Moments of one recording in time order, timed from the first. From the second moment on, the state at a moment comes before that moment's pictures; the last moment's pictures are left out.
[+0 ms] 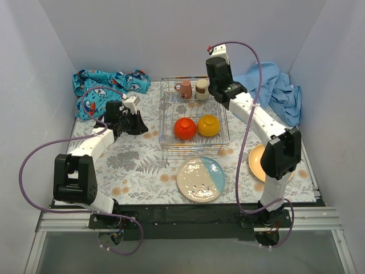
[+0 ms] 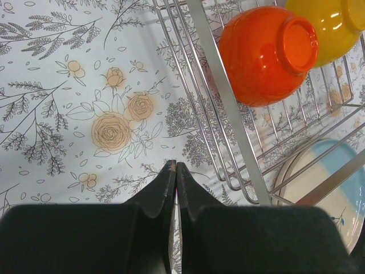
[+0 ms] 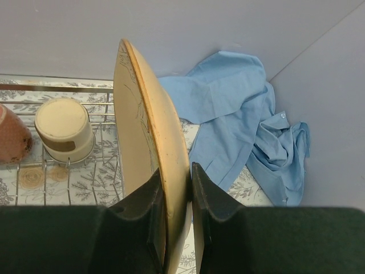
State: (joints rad) left arm -0.10 1.49 0.96 -0.19 0.51 -0.12; right arm 0.55 1.85 1.80 -0.30 0.77 -0.10
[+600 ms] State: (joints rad) left arm -0.10 1.50 0.95 -0.19 0.51 -0.13; right arm 0.56 1.98 1.82 -0.29 0.83 -0.10
